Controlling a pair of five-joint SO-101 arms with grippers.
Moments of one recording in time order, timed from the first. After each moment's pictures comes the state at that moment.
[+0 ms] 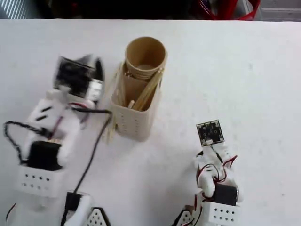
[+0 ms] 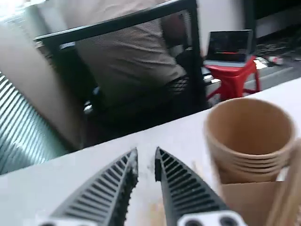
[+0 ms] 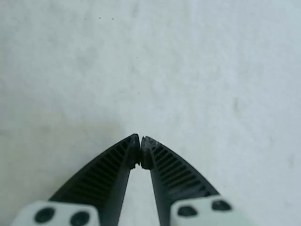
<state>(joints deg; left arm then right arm) 2.5 -56.0 39.6 40.1 -9.3 4.7 -102.5 96.4 66.9 24.4</state>
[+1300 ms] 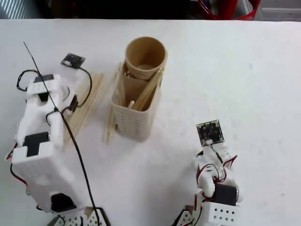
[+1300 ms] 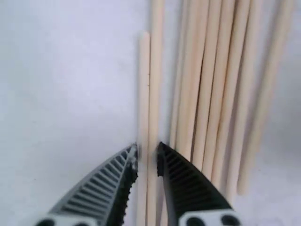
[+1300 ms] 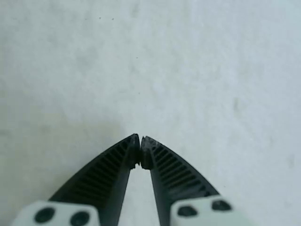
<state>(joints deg) -19.6 23.3 7.5 59.4 -27.1 4.7 -102.5 96.4 66.9 24.4</state>
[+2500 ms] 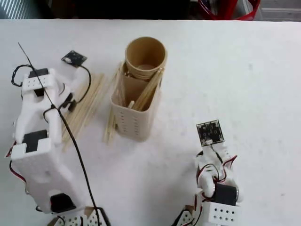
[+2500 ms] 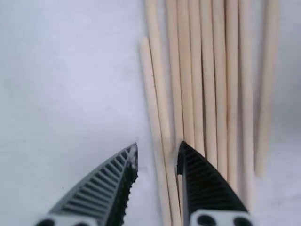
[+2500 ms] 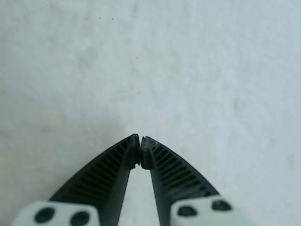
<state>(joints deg) -20.9 28.1 -0.6 65.3 -37.7 4.7 -102.5 96.4 66.9 24.4</state>
